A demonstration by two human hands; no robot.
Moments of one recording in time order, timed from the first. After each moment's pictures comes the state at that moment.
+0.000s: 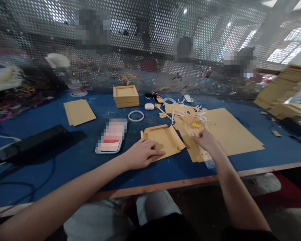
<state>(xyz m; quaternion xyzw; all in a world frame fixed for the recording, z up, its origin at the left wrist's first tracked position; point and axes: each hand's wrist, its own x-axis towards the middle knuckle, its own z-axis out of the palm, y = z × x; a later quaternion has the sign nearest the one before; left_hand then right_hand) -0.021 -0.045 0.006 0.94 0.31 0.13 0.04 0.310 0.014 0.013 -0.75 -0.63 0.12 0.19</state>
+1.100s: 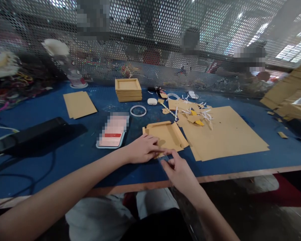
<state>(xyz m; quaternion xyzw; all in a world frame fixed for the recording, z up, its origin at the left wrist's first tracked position) -0.027 -0.035 0.008 0.95 0.29 0.11 0.08 0.173 -0.111 0.007 -0.59 -0.65 0.41 0.24</state>
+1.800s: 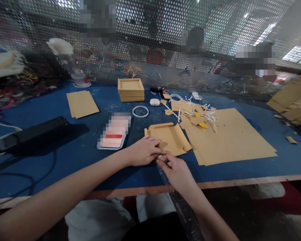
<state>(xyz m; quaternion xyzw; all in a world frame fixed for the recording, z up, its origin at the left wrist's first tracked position) -0.026 -0.033 0.002 0.94 0.29 0.12 0.09 0.158 -0.098 0.011 -0.58 -0.73 0.31 0.18</state>
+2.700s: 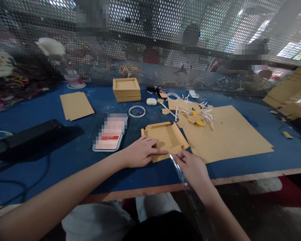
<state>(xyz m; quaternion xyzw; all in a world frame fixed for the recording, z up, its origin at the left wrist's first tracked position) -0.028 -0.035 0.009 0.95 0.28 0.10 0.08 0.205 -0.087 0.014 -0.70 -0.67 0.20 0.12</state>
